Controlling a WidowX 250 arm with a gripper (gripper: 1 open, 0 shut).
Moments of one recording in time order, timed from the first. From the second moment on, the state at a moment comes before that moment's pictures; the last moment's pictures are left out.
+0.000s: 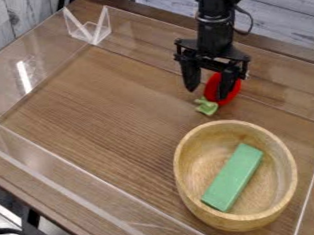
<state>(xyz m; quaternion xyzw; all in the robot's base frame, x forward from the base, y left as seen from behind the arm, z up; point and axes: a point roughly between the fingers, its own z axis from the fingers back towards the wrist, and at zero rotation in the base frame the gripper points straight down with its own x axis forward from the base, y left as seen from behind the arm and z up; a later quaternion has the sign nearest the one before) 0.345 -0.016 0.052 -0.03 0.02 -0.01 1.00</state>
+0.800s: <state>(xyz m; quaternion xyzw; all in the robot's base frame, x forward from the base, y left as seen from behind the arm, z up) 0.357 -0.020 0.127 -0.02 -0.07 0.06 1.00</state>
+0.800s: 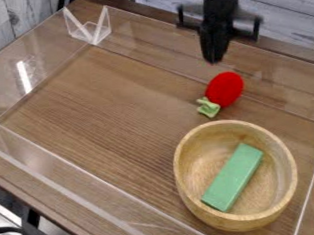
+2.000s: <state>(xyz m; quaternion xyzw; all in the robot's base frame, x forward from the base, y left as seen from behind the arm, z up) 0.365 -0.043 0.049 -0.01 0.00 0.02 1.00</state>
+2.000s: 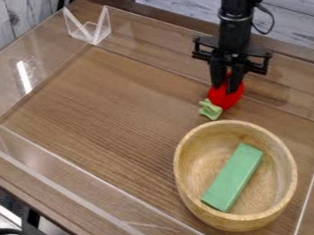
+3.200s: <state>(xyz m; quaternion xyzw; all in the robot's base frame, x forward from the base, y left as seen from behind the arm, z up) 0.334 0.031 0.110 -0.02 -0.07 0.08 0.99</state>
